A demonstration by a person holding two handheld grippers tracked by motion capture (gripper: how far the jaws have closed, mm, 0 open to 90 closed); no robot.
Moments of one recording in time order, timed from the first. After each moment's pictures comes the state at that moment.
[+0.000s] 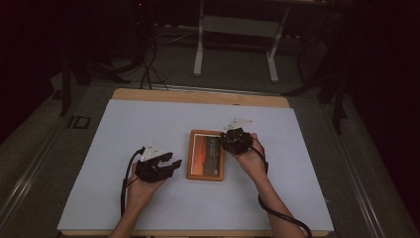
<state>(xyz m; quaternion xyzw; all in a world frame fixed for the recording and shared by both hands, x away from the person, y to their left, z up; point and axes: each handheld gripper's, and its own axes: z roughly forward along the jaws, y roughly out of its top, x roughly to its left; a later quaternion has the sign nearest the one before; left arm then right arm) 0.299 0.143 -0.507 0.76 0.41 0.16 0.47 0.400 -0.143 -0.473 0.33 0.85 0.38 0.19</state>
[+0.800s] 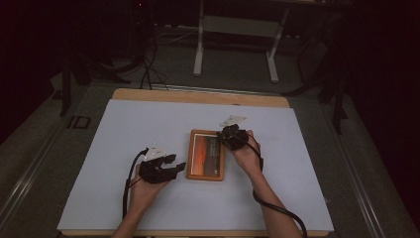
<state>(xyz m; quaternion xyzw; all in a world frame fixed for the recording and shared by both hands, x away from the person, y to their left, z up) 0.298 0.136 -0.508 0.77 0.41 0.13 0.48 0.419 -0.133 -0.486 0.34 0.85 0.36 0.20</state>
